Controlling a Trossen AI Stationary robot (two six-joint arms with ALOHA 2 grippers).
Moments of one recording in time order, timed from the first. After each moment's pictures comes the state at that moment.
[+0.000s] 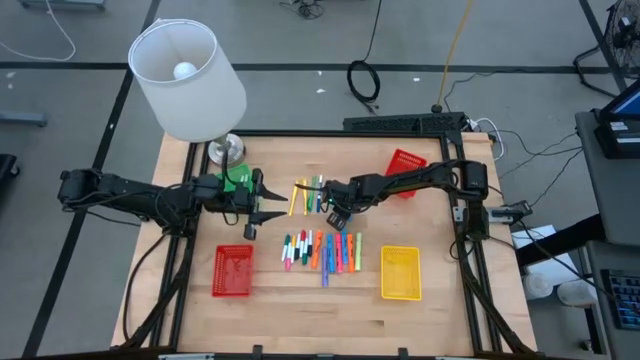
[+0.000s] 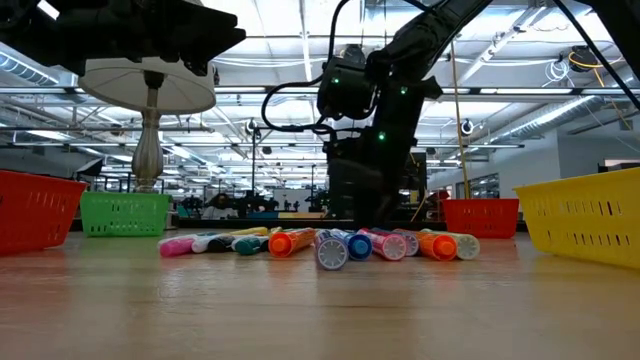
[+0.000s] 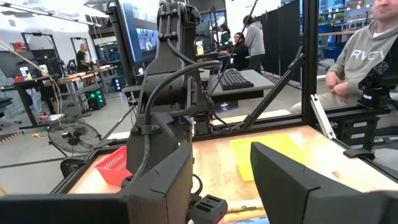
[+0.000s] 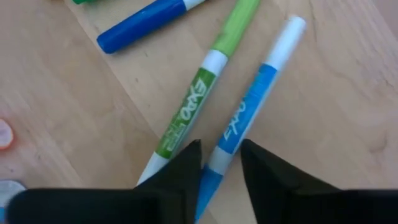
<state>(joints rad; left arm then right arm) 0.04 0.99 0.35 0.70 0.13 0.13 -0.14 1.97 1.25 -0.59 0.17 0.43</state>
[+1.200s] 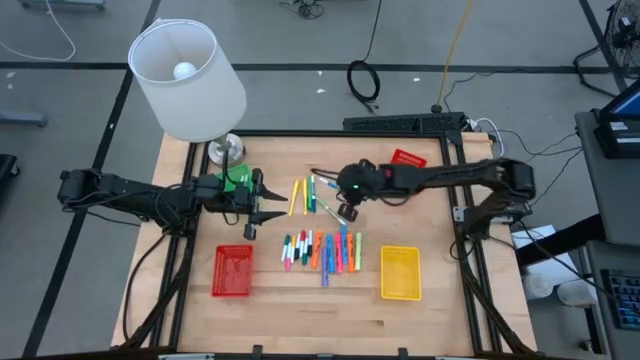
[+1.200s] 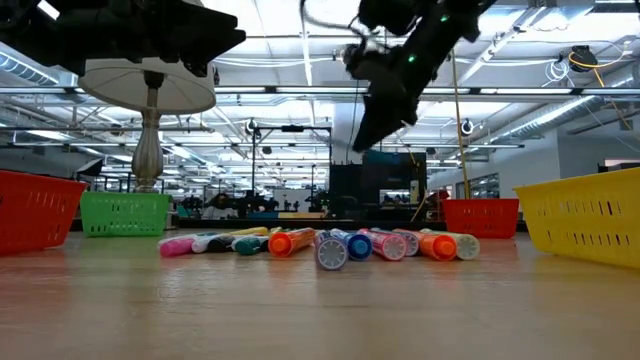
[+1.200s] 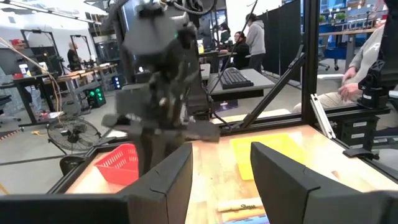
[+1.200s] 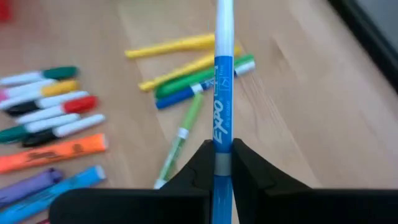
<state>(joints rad) 0.05 0.99 0.35 0.70 0.13 0.13 -0.12 1.58 1.12 -0.41 0.19 0.20</state>
